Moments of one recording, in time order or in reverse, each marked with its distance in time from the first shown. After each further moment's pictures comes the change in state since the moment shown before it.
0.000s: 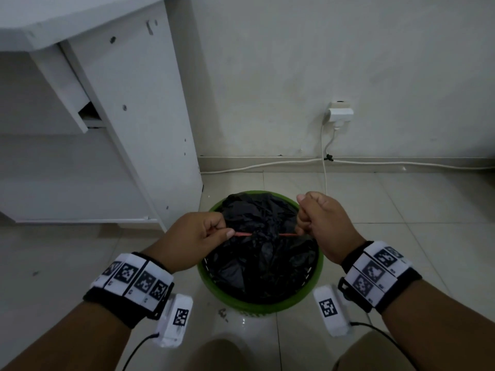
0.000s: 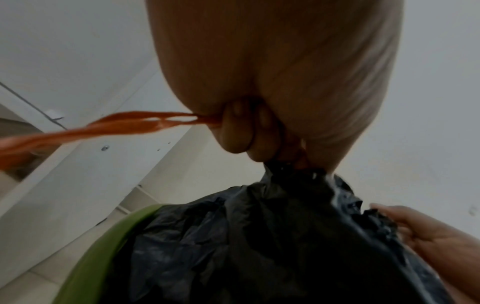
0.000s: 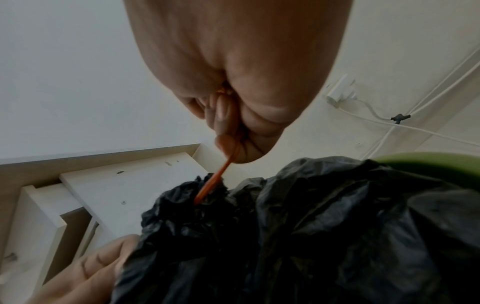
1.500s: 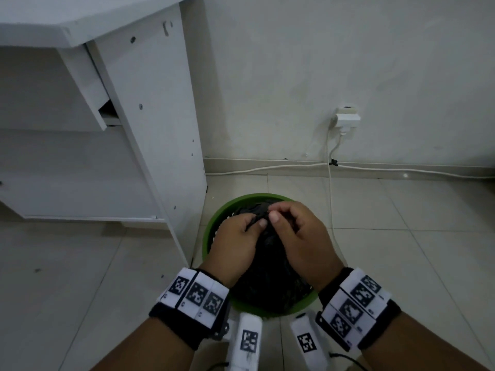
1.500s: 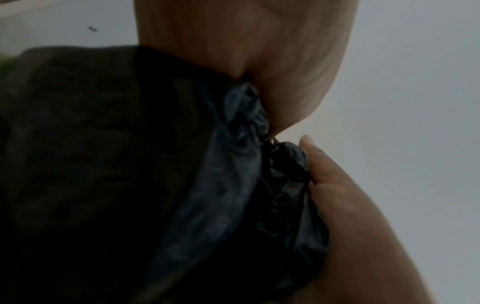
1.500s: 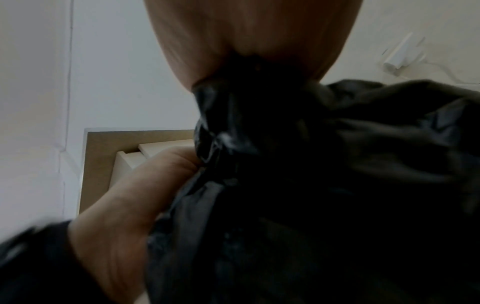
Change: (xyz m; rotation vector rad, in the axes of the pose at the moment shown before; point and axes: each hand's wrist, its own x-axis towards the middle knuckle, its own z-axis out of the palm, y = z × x) left_hand 0.010 0.055 0.048 -0.506 0.196 -0.286; right_hand -0.031 -0.006 0.060 -0.475 0.080 -0.402
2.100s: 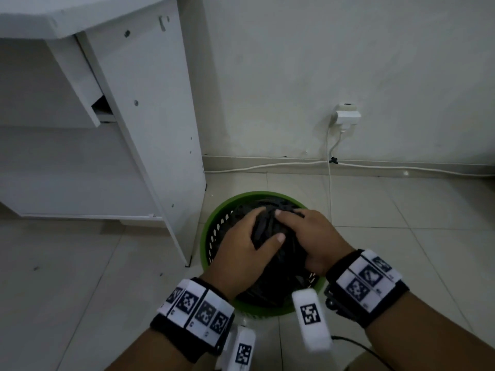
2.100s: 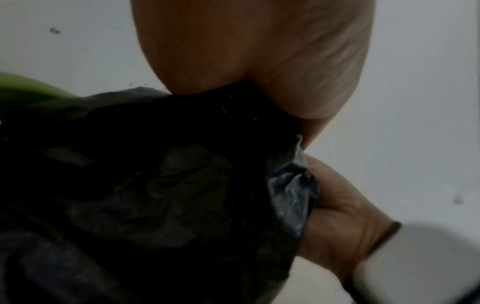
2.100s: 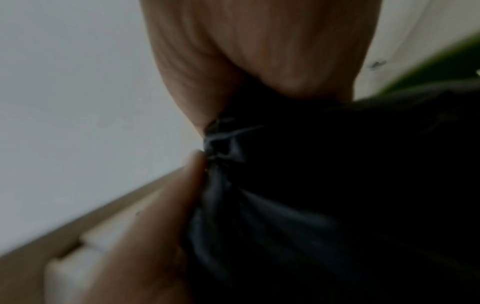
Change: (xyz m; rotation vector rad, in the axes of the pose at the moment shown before) left_hand -0.013 -0.004 0.012 0.108 -0.052 0.125; right_hand 0.019 0.015 -0.010 0.539 -0.157 0.727
